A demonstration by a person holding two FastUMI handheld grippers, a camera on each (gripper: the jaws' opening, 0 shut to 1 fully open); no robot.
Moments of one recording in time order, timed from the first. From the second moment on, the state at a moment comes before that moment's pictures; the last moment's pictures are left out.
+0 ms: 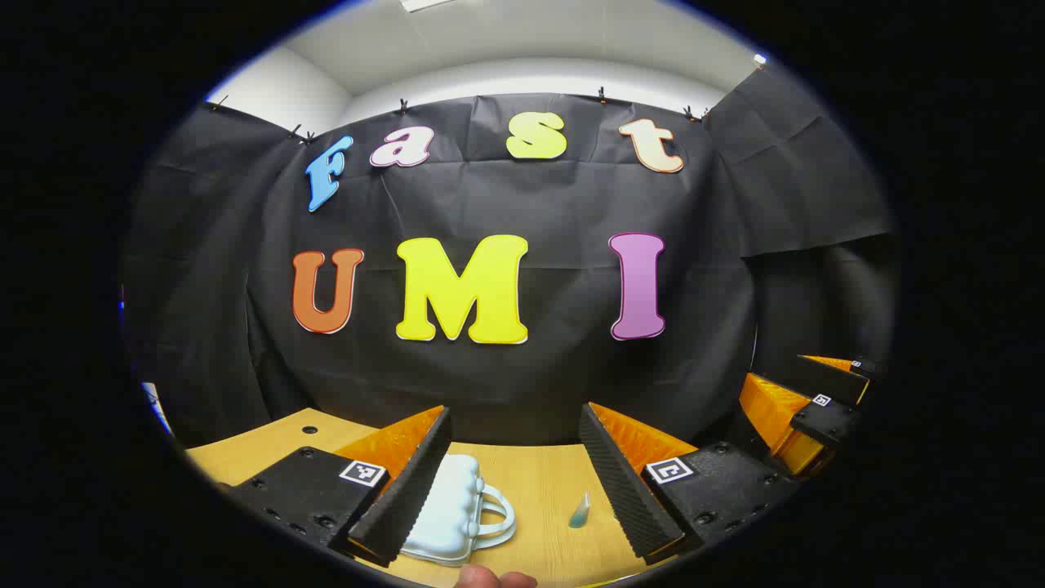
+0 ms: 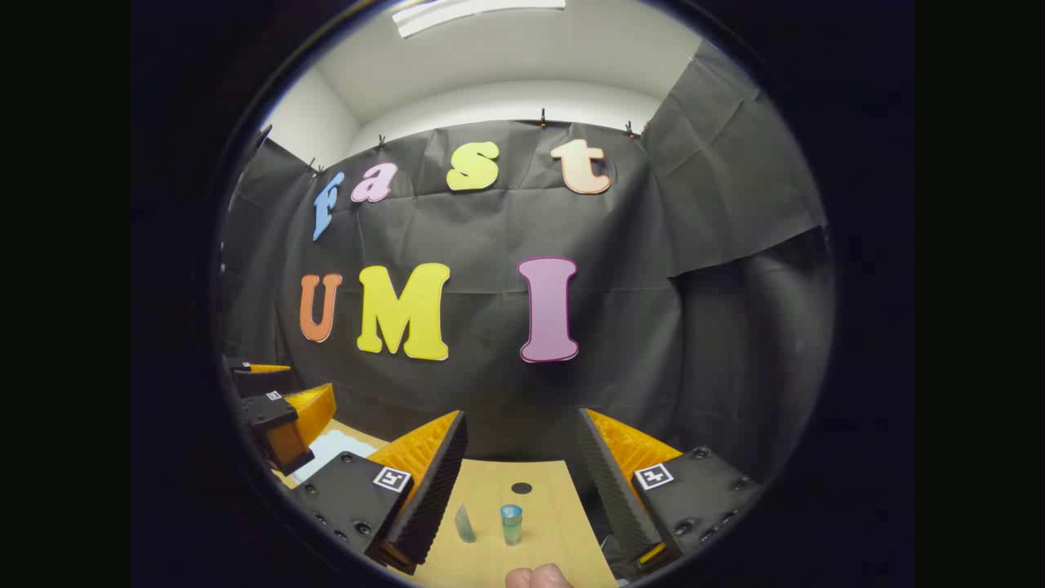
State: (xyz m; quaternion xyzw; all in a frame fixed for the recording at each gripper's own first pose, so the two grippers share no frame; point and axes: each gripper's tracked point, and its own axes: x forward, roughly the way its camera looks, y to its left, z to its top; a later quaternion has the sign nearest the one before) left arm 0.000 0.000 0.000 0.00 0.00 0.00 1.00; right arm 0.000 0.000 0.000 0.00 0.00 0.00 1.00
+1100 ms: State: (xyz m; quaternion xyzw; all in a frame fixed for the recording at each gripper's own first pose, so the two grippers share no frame) left arm 0.009 -0.017 -0.028 0.01 0.04 -0.03 1.00; right arm 0.010 -0.014 -0.013 0.00 0.01 0.00 1.00
